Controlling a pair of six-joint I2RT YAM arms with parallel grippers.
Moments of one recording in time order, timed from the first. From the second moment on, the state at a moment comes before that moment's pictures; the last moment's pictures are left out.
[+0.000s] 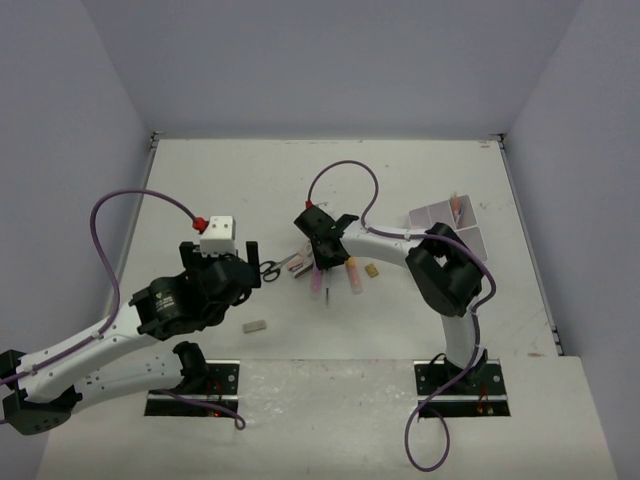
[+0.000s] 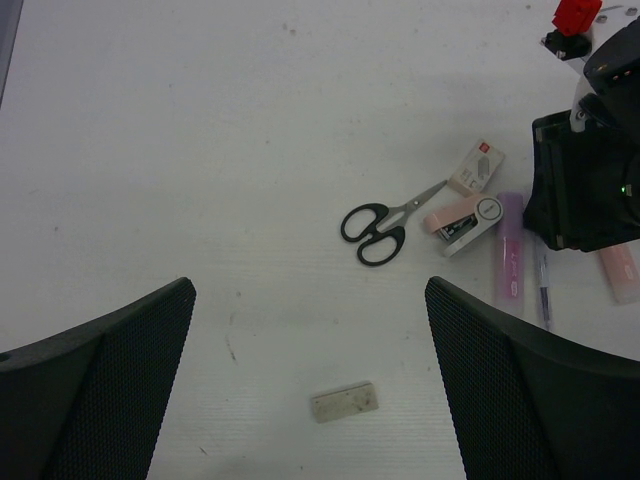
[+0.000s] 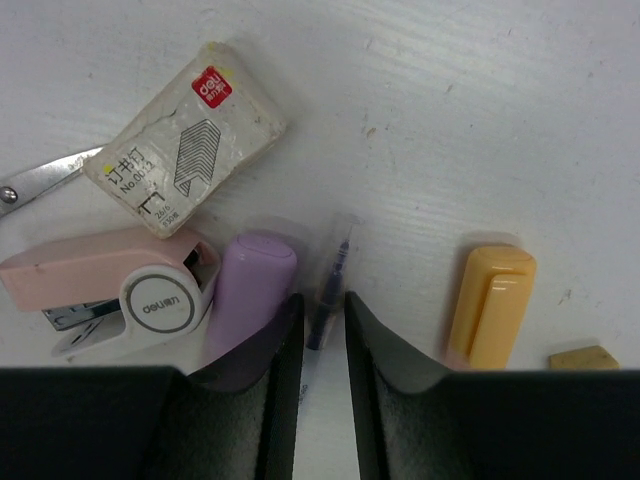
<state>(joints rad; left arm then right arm) -1.05 0.80 0.90 -0.93 -0.93 -0.70 0.85 2.00 1.39 -0.57 0.26 0.56</state>
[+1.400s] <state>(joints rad) -1.05 0.80 0.90 -0.88 -0.88 -0.65 0.15 1.08 0.85 0.23 0.65 0.30</state>
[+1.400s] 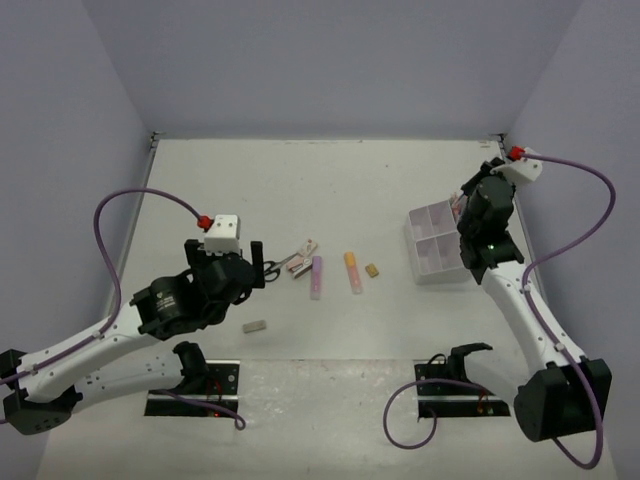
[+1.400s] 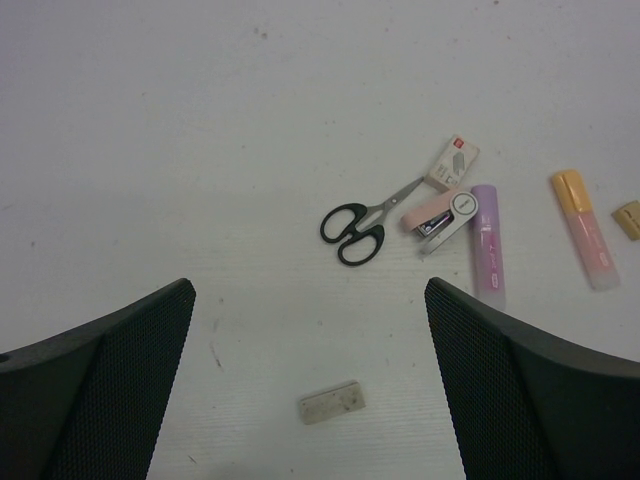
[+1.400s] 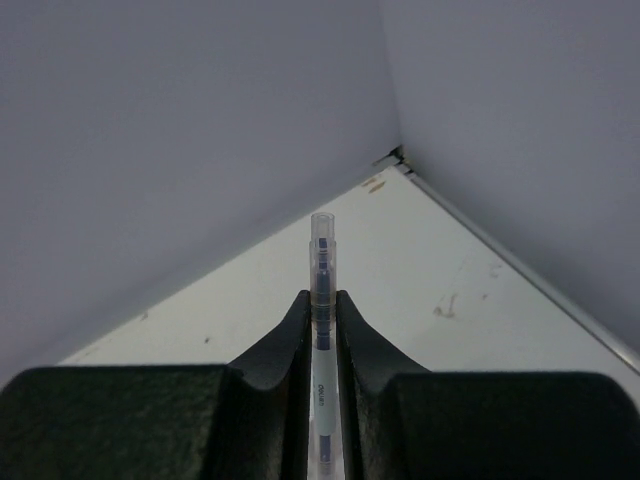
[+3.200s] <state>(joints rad) -1.06 0.79 0.90 -0.84 -0.85 -0.62 0.31 1.20 0.78 0.17 0.76 0.32</state>
